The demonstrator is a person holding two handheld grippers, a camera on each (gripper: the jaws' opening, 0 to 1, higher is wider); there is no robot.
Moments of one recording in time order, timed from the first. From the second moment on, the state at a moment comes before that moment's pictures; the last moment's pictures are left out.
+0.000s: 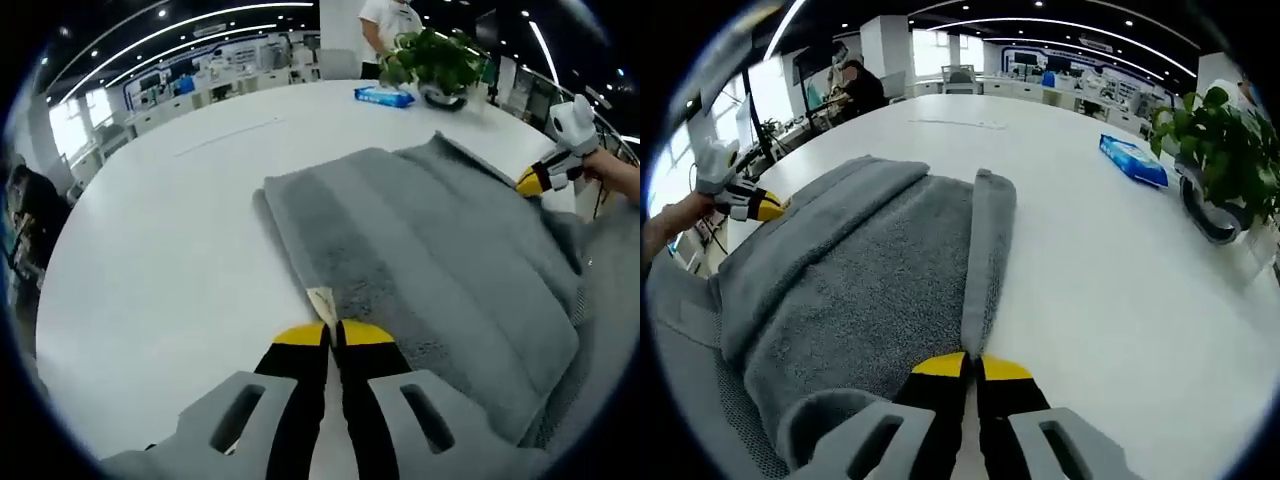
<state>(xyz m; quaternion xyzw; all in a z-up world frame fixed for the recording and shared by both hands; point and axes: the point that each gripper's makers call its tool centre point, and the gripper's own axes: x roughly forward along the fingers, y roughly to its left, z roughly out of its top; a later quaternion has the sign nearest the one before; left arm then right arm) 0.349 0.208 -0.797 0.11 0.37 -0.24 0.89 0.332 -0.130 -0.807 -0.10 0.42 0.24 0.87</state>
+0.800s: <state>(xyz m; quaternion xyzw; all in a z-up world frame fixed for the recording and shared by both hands) 0.348 0.243 -0.802 0.07 0.37 -0.19 0.91 0.337 -0.127 -0.807 -0.08 0.41 0.24 0.88</state>
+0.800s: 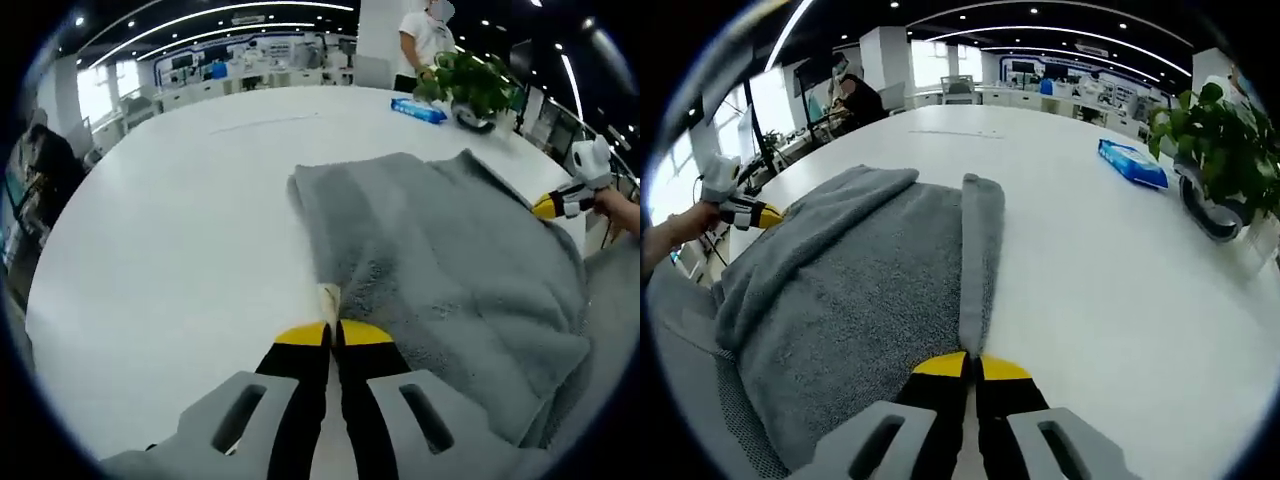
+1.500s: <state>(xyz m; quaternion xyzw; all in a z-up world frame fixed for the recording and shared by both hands) 0.341 0.295 -0.801 0.13 0.39 -0.14 0.90 0.338 -0.128 -0.807 -0.09 0.40 0.24 0.88</state>
